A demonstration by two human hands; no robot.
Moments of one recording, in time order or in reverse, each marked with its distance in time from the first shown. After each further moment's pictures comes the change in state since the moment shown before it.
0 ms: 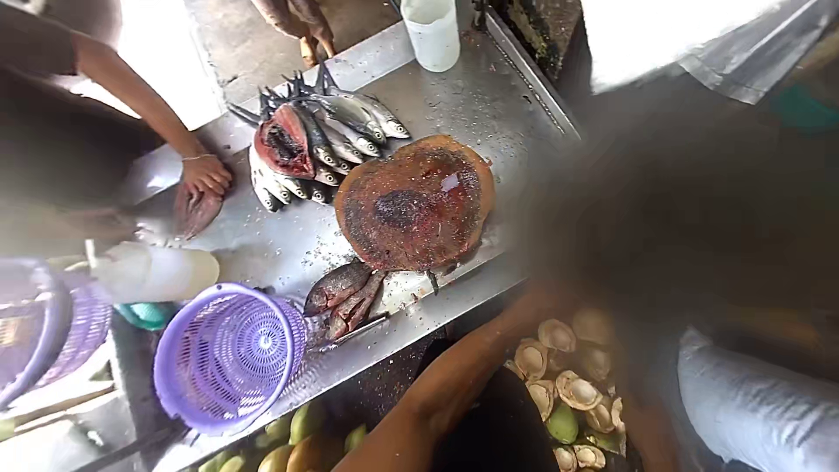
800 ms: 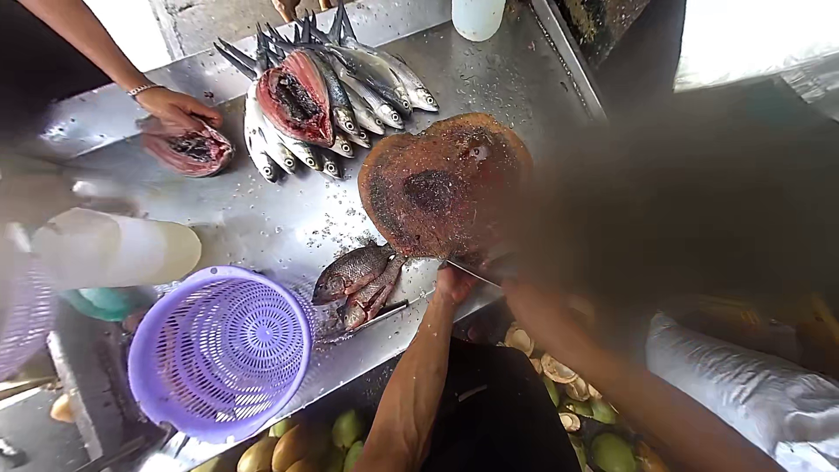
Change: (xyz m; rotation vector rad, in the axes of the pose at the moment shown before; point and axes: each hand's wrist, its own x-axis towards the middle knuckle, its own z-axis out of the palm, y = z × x) left_hand -0.107 -0.179 -0.121 -2.021 0.465 -0.406; right_hand -0.061 -0.324 0.078 -0.875 -0.331 -0.824
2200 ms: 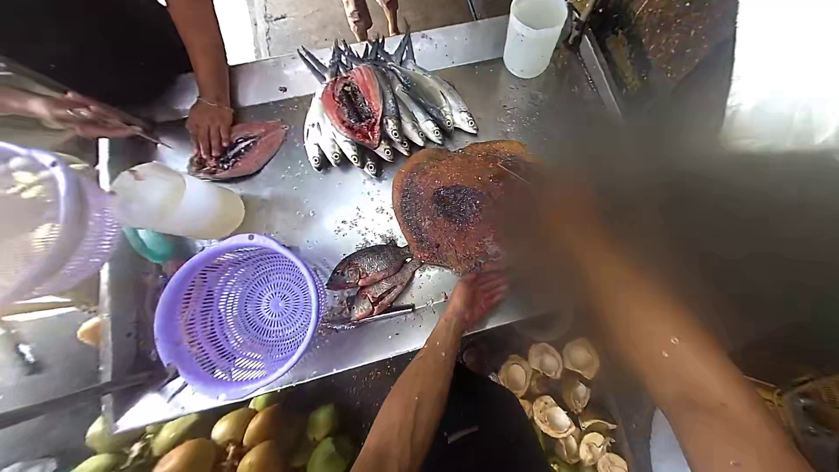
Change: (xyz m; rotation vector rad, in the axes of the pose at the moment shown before) left_hand -0.020 -0.011 0.013 0.180 0.022 -0.030; right_hand 0.176 0.063 -0.111 0.040 0.362 0.105
